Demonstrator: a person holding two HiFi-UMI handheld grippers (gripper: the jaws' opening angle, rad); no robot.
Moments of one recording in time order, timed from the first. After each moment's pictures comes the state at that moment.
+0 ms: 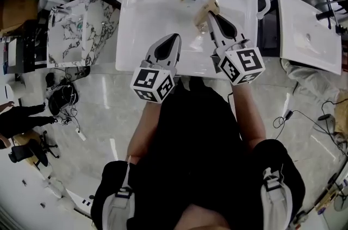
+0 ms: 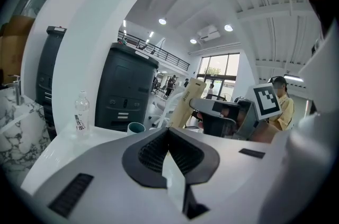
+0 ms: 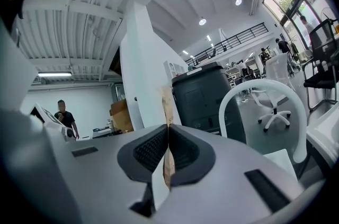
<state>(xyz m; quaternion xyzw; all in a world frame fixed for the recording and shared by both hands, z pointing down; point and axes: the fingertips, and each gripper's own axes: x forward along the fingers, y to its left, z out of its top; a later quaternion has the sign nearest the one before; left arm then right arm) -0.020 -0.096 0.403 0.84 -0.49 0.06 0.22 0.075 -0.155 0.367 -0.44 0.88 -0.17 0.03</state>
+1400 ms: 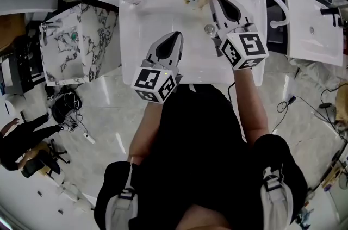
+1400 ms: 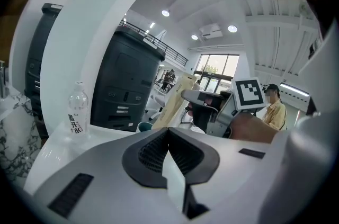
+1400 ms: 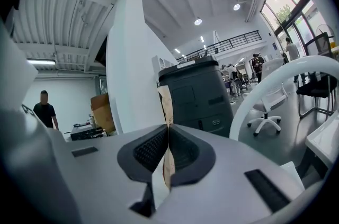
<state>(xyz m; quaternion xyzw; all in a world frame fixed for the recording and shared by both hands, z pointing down) -0.063 -0.172 0.432 0.85 -0.45 0.07 0.27 0.037 -0.269 0.387 -0.50 0.85 -0.16 -0.01</state>
